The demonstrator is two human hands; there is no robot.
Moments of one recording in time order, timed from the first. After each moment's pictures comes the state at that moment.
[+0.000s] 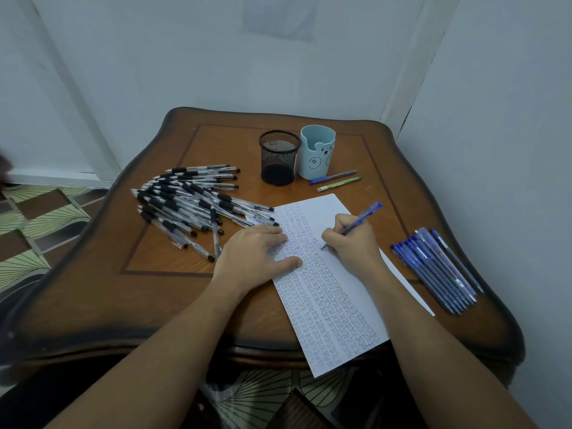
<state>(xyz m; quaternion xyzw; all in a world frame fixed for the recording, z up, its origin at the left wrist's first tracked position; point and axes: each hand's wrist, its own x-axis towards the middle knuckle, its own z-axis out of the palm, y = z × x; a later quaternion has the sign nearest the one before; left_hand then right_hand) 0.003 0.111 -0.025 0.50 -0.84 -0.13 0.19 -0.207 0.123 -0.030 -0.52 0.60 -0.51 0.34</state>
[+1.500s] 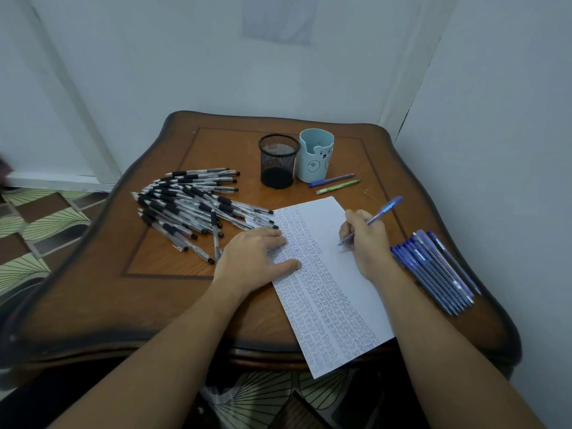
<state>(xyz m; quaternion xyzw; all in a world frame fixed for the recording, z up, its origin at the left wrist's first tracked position) 0.005 0.111 -0.025 0.49 -0.84 -0.13 0.18 -0.219 0.113 -0.026 -0.37 0.58 -0.59 0.41</state>
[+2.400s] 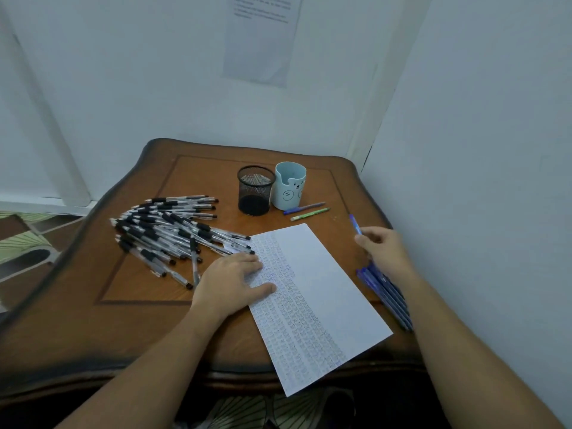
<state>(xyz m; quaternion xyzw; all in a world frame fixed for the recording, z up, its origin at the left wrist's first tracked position) 0.007 0.110 -0.020 0.49 -0.85 -0.13 0.15 -0.299 0.138 0.027 -0.46 0.73 -0.43 0.25</state>
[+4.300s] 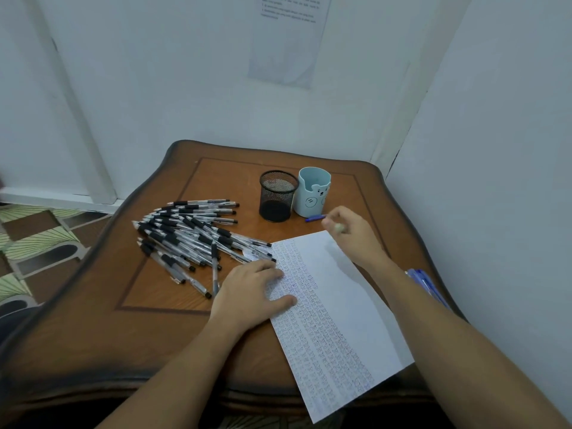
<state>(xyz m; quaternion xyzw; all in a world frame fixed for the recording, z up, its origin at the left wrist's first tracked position) 0.006 0.105 -0.029 0.50 -0.84 -0.15 0.16 -0.232 0.063 0.026 -0.64 0.66 -0.34 0.21</state>
